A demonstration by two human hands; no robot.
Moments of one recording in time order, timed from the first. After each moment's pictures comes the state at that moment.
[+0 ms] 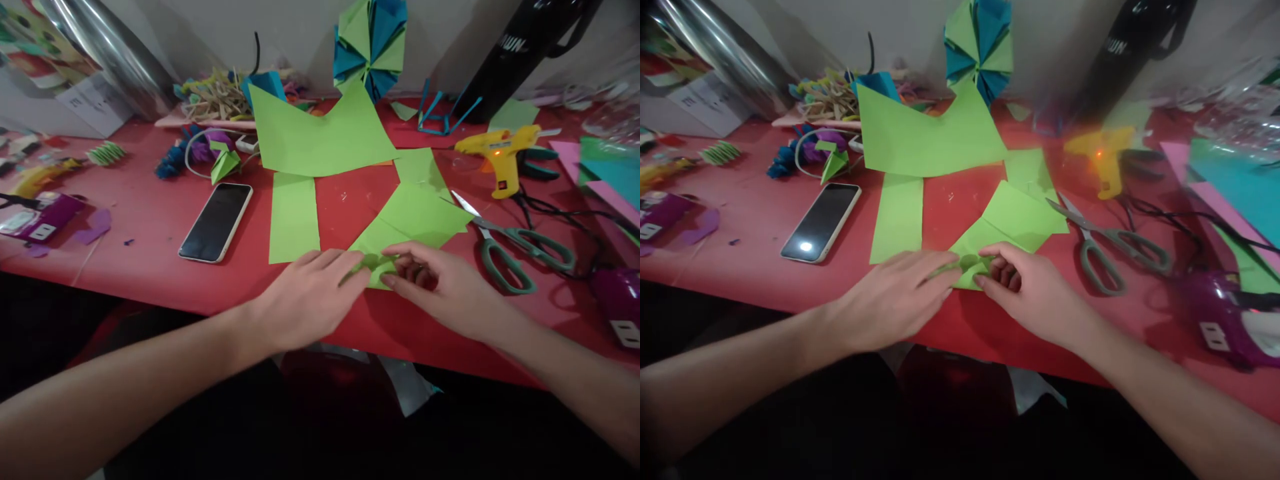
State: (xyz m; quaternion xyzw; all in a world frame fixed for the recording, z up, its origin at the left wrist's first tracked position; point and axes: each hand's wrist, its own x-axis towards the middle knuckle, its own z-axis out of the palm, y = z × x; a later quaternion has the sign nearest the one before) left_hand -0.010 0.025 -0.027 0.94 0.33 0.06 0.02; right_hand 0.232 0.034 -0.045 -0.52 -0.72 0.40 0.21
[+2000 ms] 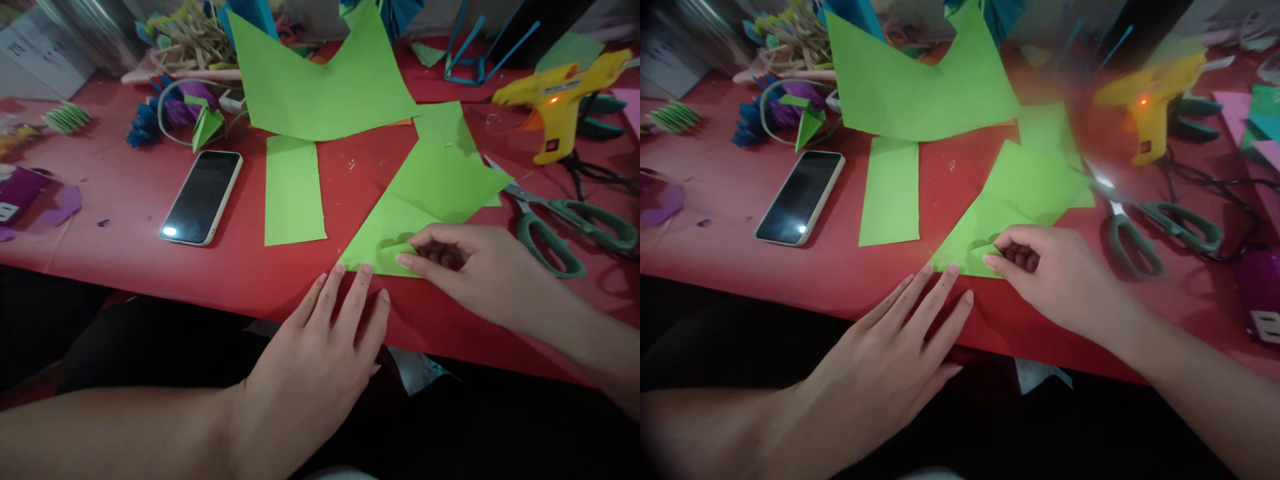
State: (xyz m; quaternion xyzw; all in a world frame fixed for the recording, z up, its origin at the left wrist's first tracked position) left_hand 0.002 -0.051 -0.025 0.92 0.40 -0.03 0.03; right_hand 0.234 0.036 -0.044 -0.56 -0.74 0.32 0.18
